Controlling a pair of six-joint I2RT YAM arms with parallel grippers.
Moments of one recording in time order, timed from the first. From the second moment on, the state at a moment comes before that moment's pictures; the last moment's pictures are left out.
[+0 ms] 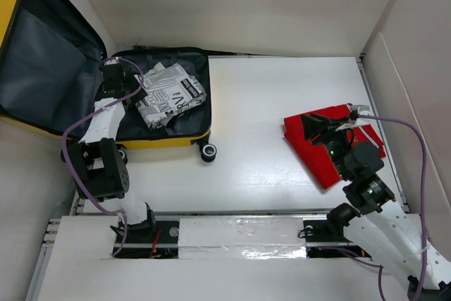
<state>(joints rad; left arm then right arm) 0.16 1.62 1.26 -0.38 0.00 -0.44 0.53 0.51 0.57 0.07 0.23 0.36</state>
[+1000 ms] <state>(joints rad) -1.03 1.74 1.10 0.06 -0.11 -0.64 0.53 0.40 0.71 -0.05 0.22 0.40</state>
